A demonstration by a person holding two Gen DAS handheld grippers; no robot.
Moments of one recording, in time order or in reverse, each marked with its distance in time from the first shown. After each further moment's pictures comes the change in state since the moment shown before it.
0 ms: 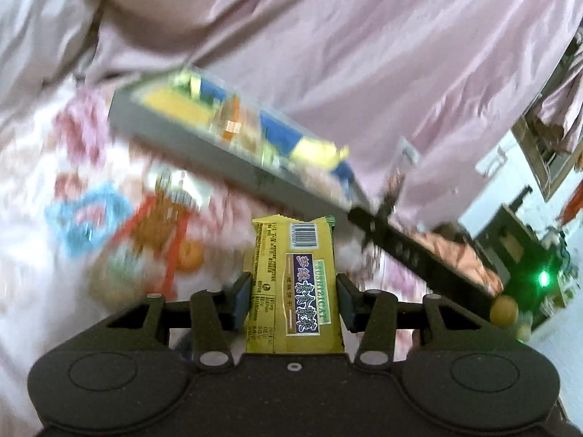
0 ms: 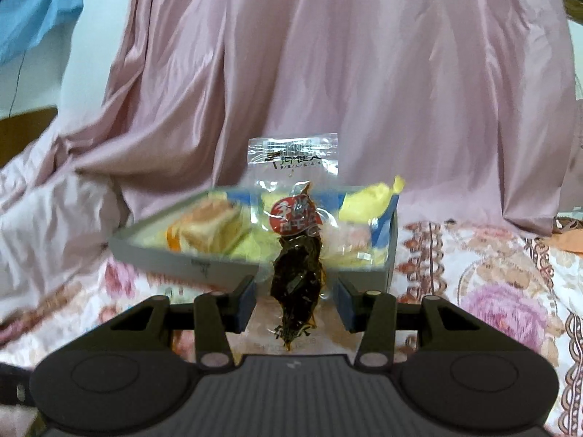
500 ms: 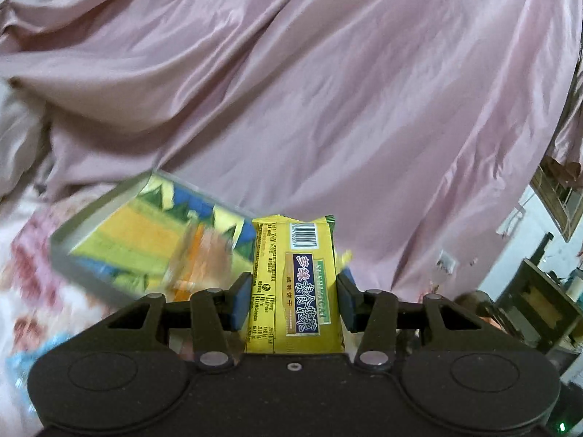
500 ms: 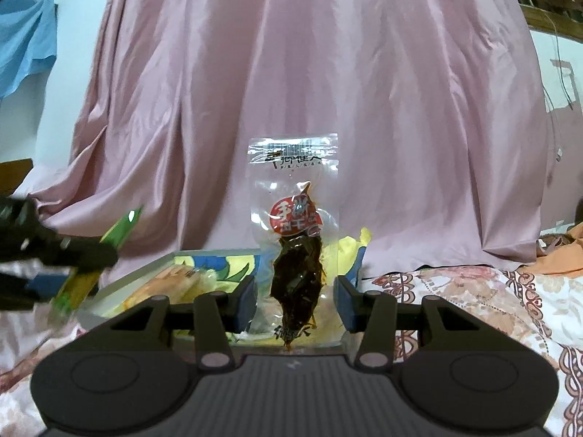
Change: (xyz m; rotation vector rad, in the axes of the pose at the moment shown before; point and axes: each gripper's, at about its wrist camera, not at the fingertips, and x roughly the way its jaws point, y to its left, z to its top) left arm 0.068 -0.039 0.098 0.071 -0.215 0.059; right arm 0.022 -0.031 0.021 0.079 -0.156 -0.068
